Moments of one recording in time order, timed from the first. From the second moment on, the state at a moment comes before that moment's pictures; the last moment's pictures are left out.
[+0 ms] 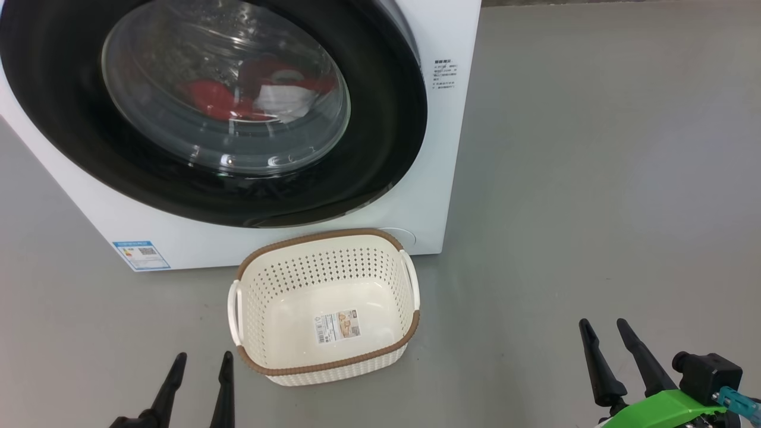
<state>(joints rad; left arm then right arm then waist) 0.04 0.04 0.01 0.21 -0.20 -0.10 -0.25 0.00 -0.12 0.06 0.36 0.54 0.13 -0.25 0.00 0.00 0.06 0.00</state>
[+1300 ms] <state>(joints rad) -0.06 0.04 -0.05 0.22 -0.21 -0.10 -0.25 -0.36 -0.13 0.15 0.33 0.96 0.13 -0.26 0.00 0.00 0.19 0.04</state>
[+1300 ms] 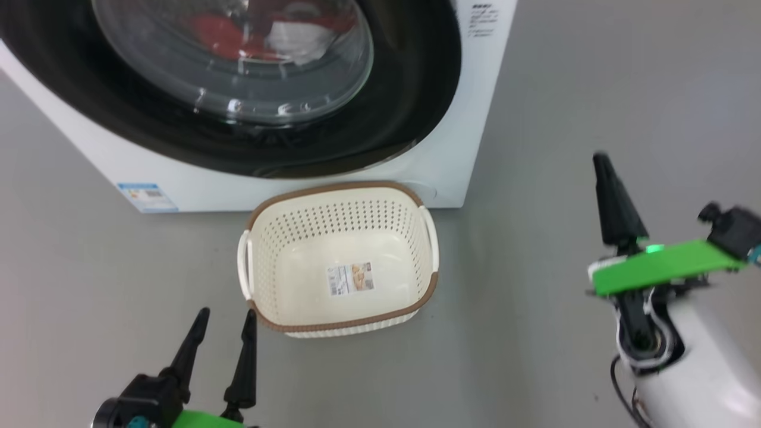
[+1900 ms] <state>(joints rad) -0.17 0.04 -0.15 0.22 -0.27 -0.09 -0.25 -0.71 -0.28 0.23 0.31 1.50 0.13 -0.13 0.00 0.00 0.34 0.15</state>
